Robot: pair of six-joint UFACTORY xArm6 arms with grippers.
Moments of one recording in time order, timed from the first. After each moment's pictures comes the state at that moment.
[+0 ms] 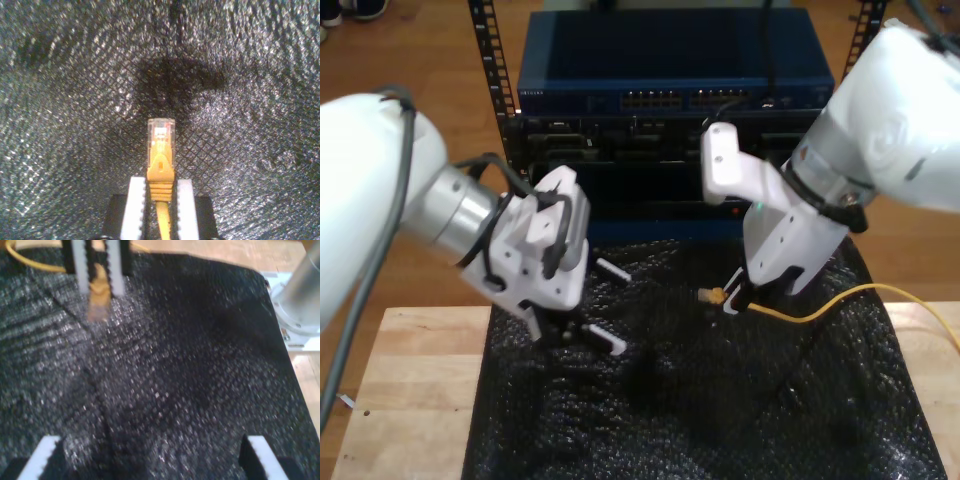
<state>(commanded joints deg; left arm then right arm) -0.6 -19.2 -44.5 -50.3 79.8 -253.4 14.5 -18.7 -53.7 25.5 72.0 -77.6</state>
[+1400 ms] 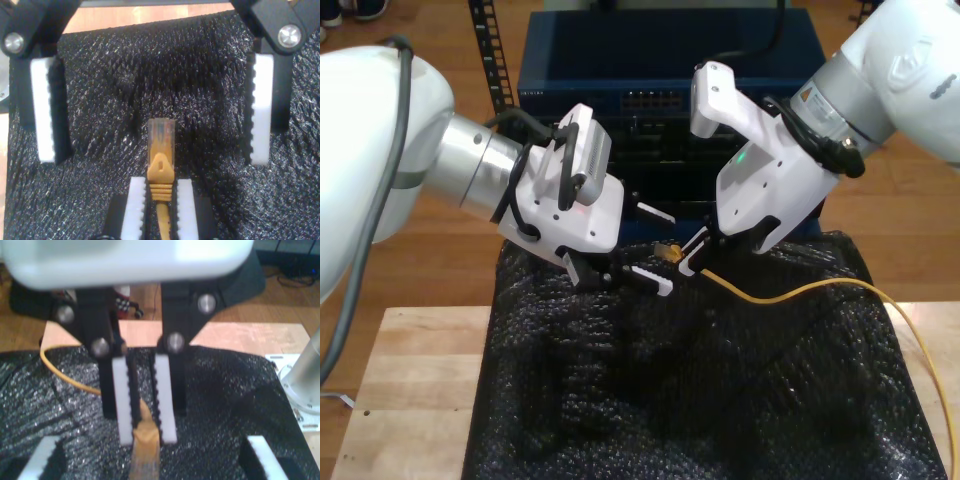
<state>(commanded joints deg) -1.0 -16.0 -49.8 -61.5 83.9 -252.0 14.1 -15.3 -58.7 37.7 74.3 -77.6</state>
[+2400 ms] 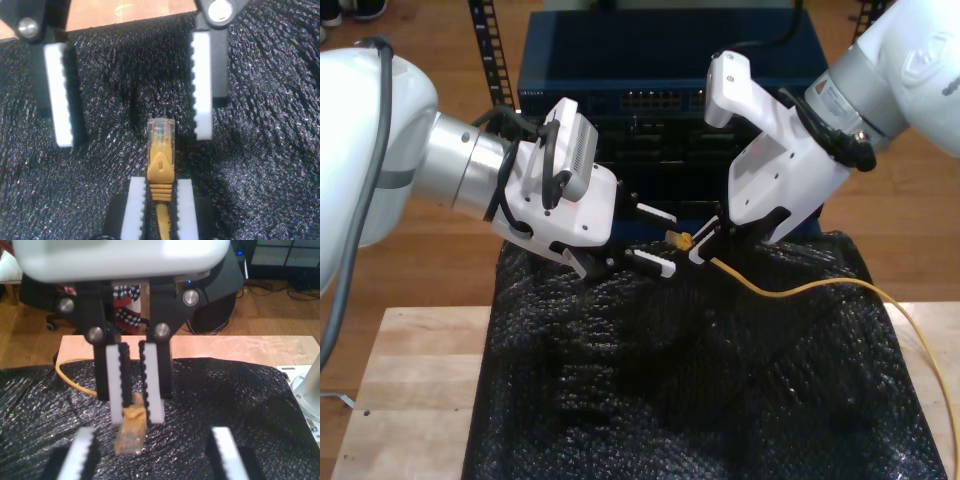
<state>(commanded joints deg) 0.5 -15.8 -49.4 -63.6 83.9 -249.0 12.5 -15.7 -58.7 37.7 73.2 -77.6</state>
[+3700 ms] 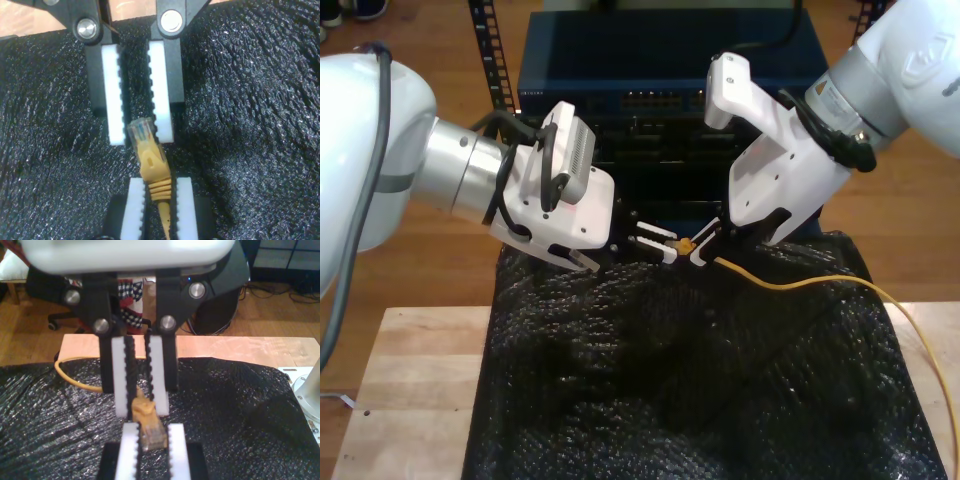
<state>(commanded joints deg) 0.6 -15.8 -48.6 -63.9 83.9 -249.0 12.5 -15.8 -58.8 37.7 73.3 -77.7</state>
